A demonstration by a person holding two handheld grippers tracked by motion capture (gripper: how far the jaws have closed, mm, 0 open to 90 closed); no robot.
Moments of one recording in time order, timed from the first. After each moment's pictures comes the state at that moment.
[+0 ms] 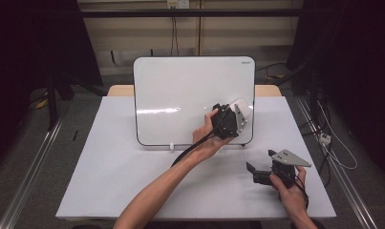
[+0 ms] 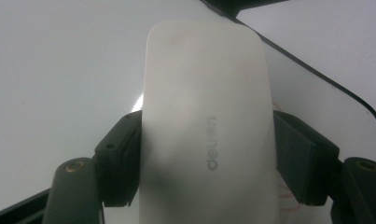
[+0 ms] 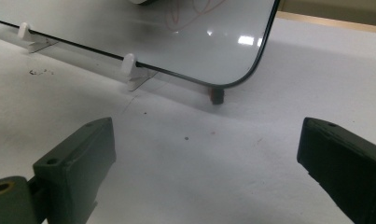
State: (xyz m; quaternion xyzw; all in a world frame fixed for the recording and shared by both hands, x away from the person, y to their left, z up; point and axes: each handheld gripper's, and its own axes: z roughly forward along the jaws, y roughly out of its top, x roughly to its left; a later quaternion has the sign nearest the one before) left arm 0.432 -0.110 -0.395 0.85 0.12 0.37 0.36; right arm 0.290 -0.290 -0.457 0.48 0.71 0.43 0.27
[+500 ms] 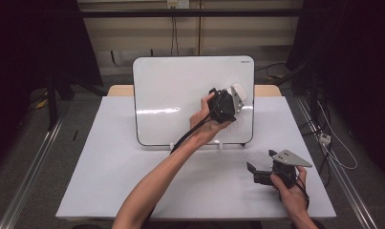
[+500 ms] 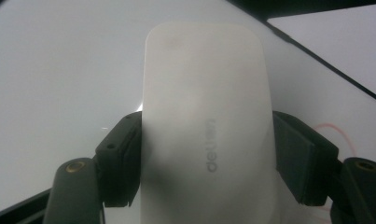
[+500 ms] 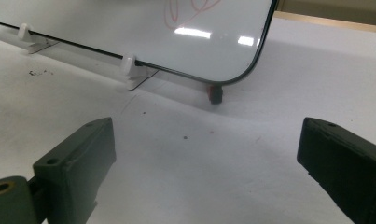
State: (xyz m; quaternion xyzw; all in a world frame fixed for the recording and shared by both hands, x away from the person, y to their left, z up) left arm 0.466 -0.101 -0.354 0.84 0.15 0.38 0.37; right arm 0.290 -0.292 -0.458 0.48 0.71 0.43 0.27
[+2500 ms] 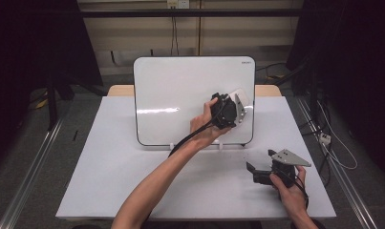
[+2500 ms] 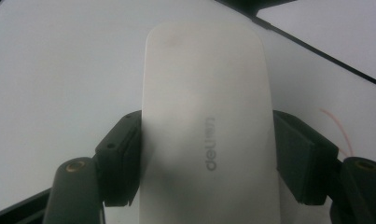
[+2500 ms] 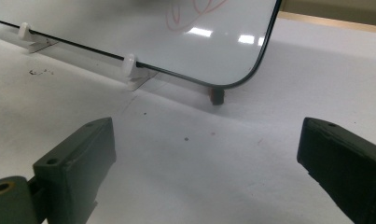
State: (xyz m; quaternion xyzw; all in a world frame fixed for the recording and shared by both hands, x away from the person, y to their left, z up) left arm 0.445 -0.109 -0.379 0.85 0.09 0.40 0.34; right arm 0.292 -0.290 -0.458 0.48 0.71 0.43 0.27
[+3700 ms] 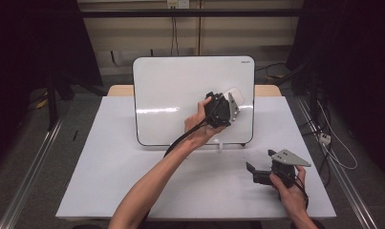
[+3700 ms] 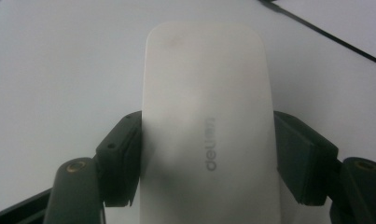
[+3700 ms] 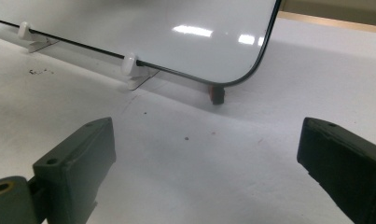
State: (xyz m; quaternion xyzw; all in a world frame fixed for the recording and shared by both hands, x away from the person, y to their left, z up) left arm 0.451 -0.093 -0.373 0.84 0.10 0.40 0.35; right arm 0.291 -0.290 -0.458 0.48 0.71 0.43 0.27
